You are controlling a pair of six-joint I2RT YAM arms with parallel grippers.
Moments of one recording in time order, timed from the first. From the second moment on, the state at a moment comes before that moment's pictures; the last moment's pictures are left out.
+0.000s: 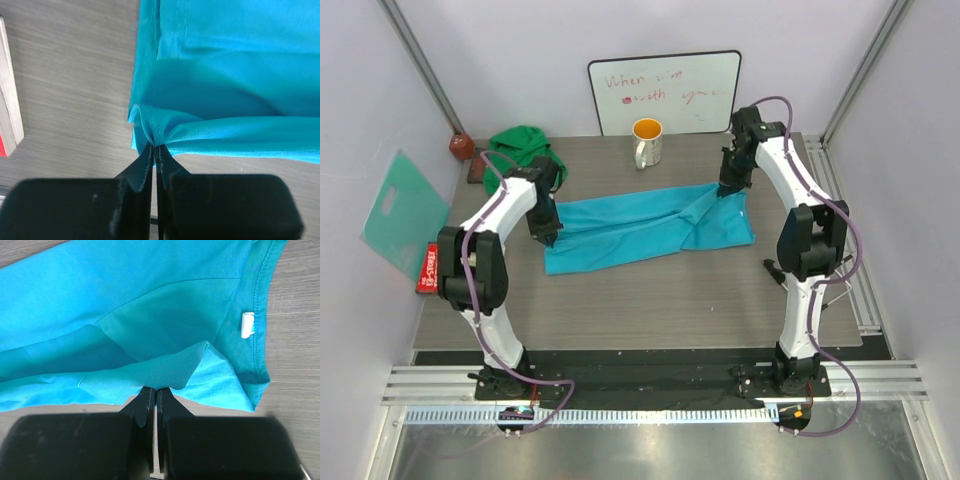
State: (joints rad) left arm -0.17 1.82 1.43 -1.01 -0.13 -0.44; right arm 0.17 2.10 2.01 -1.07 -0.10 0.35
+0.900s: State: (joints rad) left arm -0.16 1.96 1.59 -1.03 -0.24 -0.41; right arm 0.17 2.22 2.04 -1.07 -0.06 0.35
